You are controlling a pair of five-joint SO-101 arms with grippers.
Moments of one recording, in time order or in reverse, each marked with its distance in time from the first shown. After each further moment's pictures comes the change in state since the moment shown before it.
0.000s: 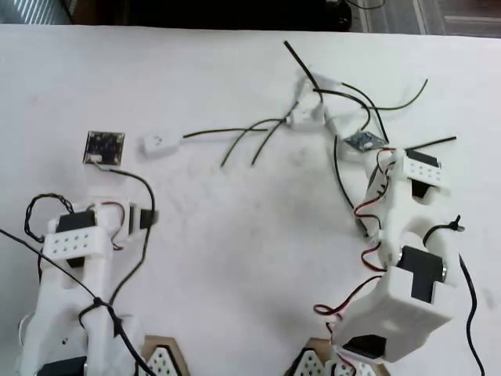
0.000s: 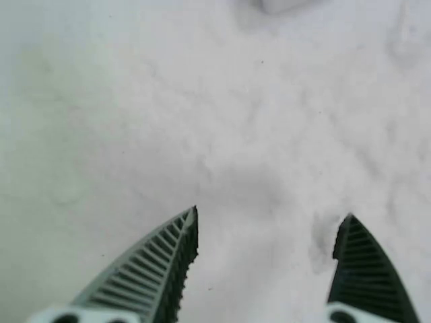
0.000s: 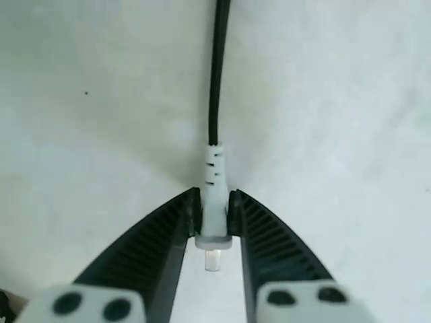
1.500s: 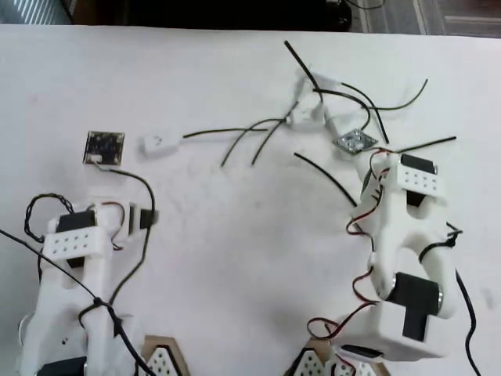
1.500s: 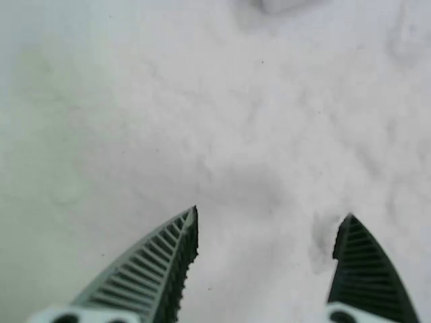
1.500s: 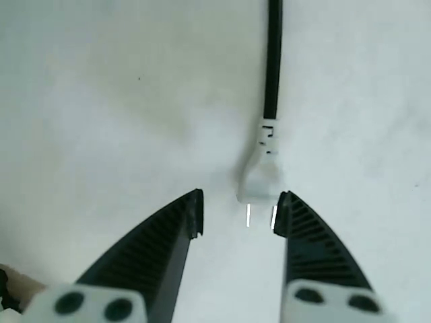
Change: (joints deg) left arm 0.0 0.0 0.0 0.0 0.0; right arm -2.5 -11.6 6.8 0.3 4.0
